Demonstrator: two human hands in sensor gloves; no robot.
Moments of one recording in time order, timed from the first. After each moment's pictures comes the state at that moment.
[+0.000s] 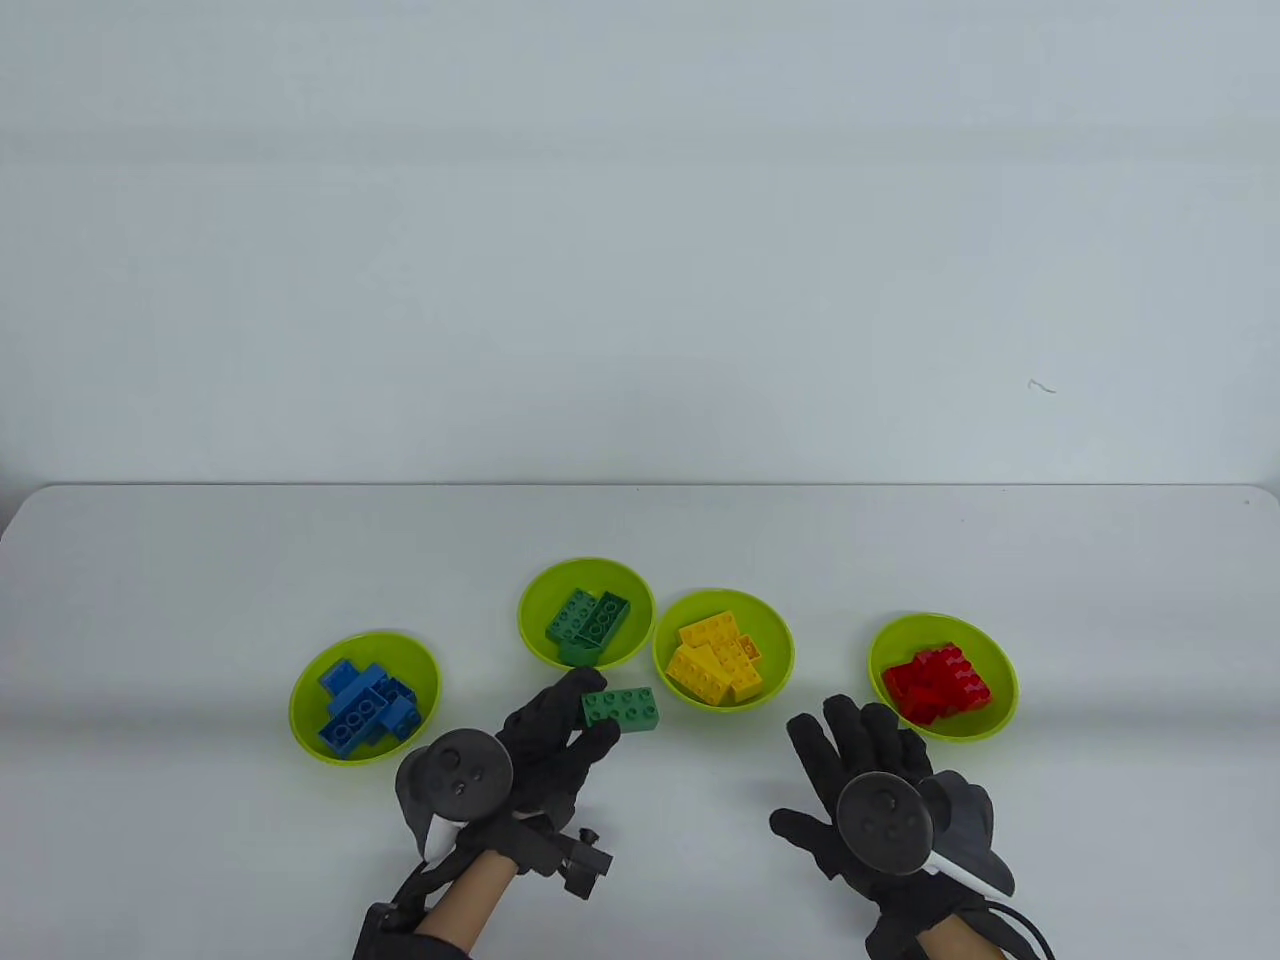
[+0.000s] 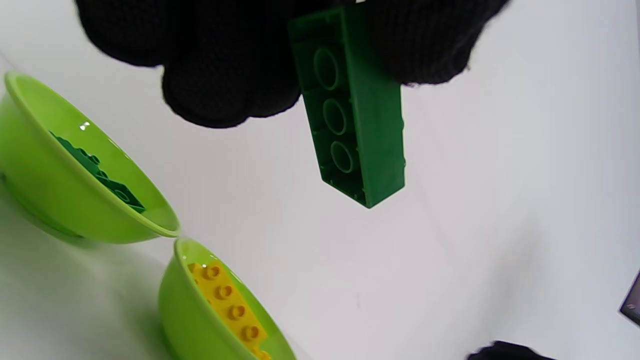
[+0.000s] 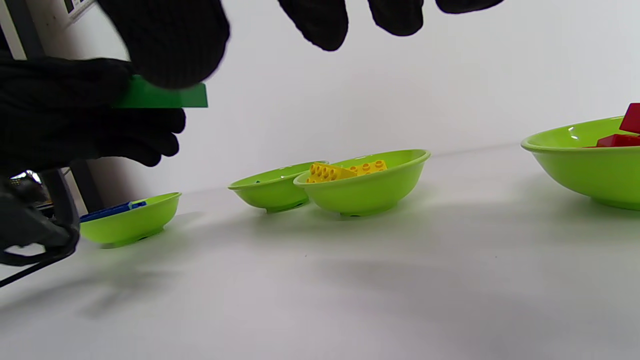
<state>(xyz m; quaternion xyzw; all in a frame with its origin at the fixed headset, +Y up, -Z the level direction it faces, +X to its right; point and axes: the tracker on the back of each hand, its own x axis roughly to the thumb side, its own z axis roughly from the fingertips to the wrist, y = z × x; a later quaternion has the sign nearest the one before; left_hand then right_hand) -0.151 -0.714 -0.372 0.15 -0.18 0.44 0.87 0.173 -0.699 -0.309 0.18 0.00 0.97 0.14</state>
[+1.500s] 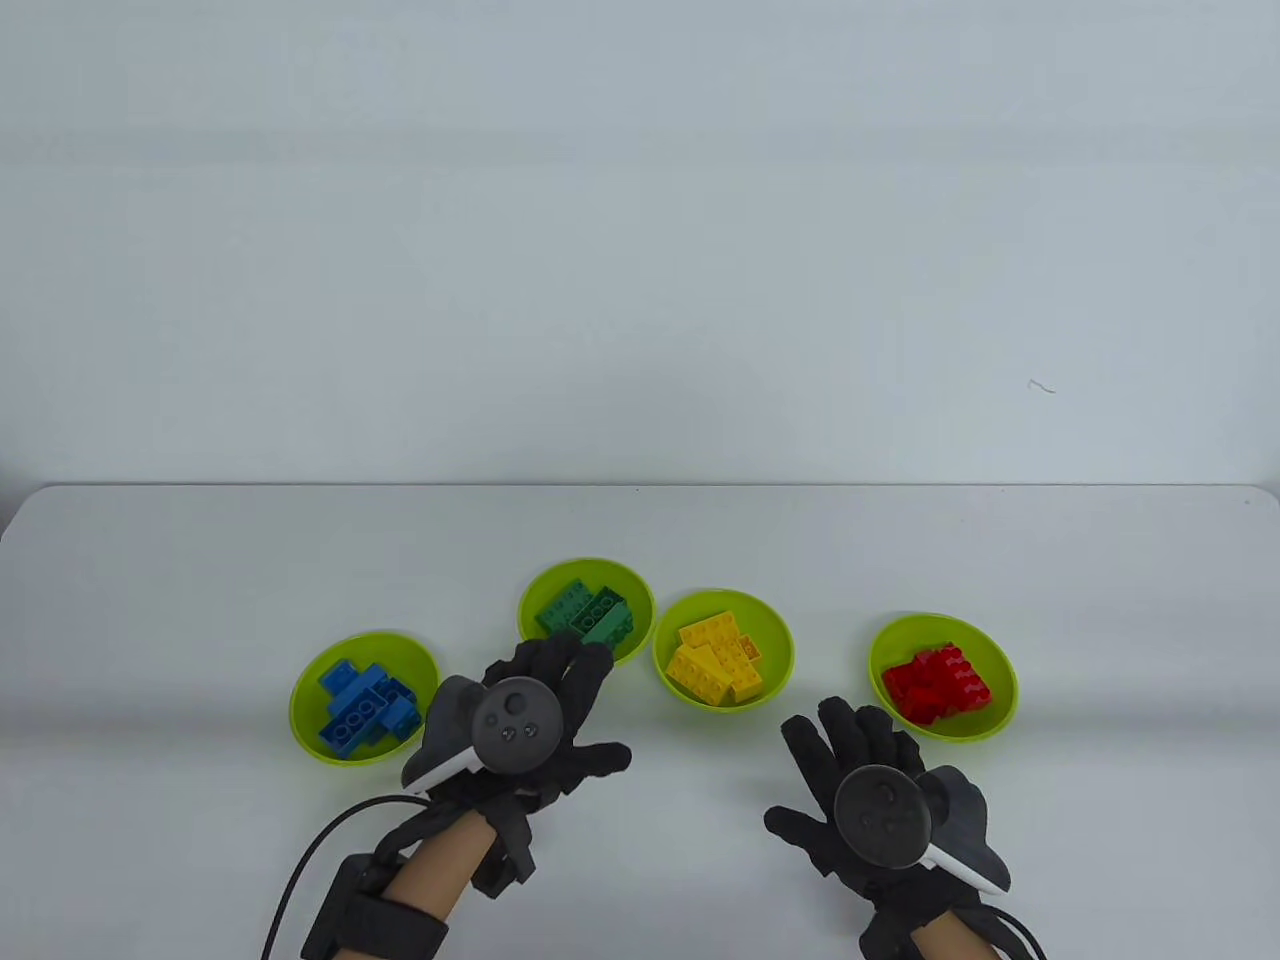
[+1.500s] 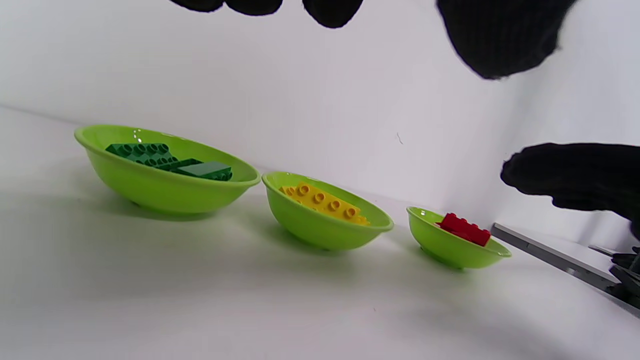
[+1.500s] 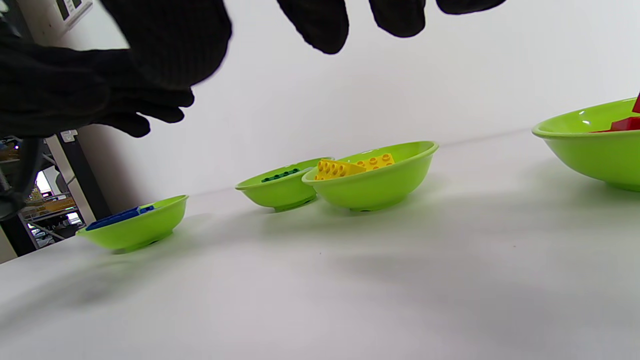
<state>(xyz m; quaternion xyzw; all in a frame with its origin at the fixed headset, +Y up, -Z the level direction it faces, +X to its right) -0.147 -0.681 -0.361 -0.02 -0.28 0.18 0.94 0.169 -0.702 -0.310 0.18 0.01 0.97 0.16</state>
